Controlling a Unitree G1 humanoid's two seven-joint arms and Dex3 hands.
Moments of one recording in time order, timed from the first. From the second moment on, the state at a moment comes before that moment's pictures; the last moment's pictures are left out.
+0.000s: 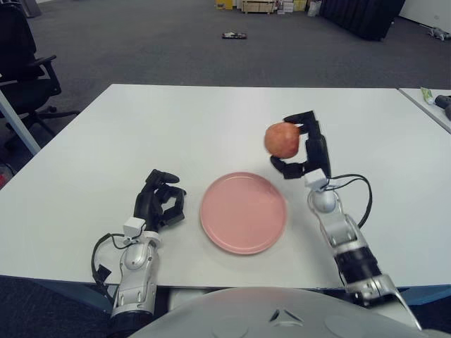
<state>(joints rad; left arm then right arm) 0.28 0.00 0.11 0.09 -0.09 -0.32 -0.06 -0.06 -0.13 0.25 0.00 -0.35 -0.33 -0.31</state>
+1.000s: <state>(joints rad) 0.27 0.01 0.11 0.12 -0.07 -0.35 -0.06 0.06 -0.21 0.44 -0.09 -0.29 -0.36 0.21</state>
